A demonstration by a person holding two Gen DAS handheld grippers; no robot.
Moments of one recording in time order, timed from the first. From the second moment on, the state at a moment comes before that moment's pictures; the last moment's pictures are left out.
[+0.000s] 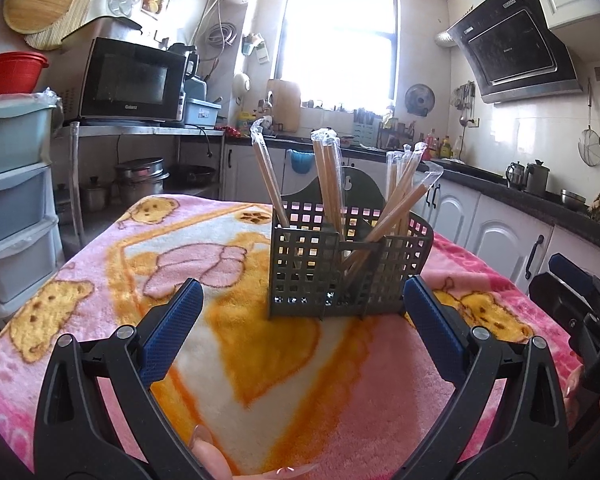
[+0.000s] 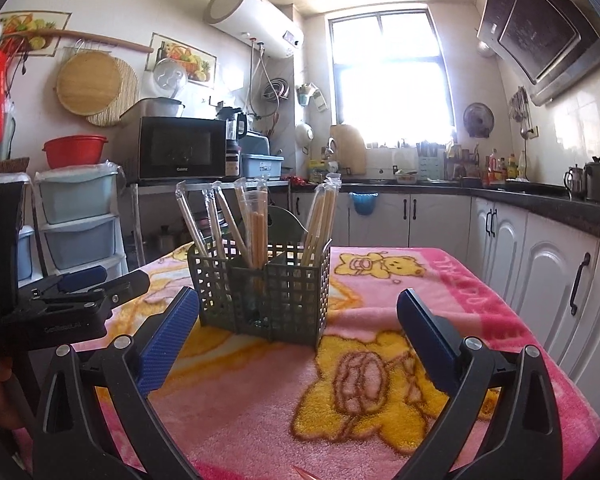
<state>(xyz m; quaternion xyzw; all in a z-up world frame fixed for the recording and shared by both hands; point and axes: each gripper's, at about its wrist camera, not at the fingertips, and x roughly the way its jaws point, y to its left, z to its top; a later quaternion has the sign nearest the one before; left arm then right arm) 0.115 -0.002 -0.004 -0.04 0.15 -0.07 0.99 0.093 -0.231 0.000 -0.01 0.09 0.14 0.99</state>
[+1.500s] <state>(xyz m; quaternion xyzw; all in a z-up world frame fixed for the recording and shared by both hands) 0.112 -0.001 -0.002 -0.05 0.14 -0.08 0.99 0.091 -0.231 -0.001 -0.01 0.09 0.14 0.99</state>
